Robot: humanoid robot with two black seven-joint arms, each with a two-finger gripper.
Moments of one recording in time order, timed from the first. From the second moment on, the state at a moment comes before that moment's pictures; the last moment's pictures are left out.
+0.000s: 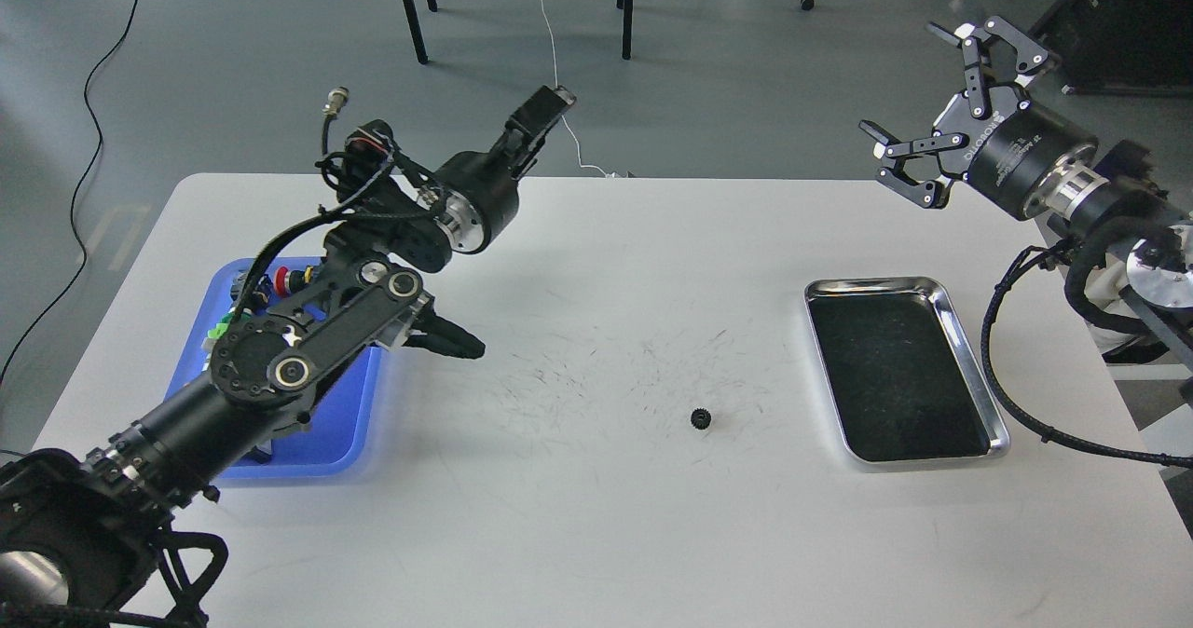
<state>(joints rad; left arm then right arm) -0.73 0.19 -0.88 -1.14 1.03 0.13 0.14 0.75 -0.71 0.75 1.22 0.02 0.27 -0.10</state>
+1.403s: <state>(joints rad) -0.46 0.37 -1.26 -1.19 0.53 0.01 0.06 1.46 -0.20 -0.53 1.22 -0.60 0.43 -0.25</state>
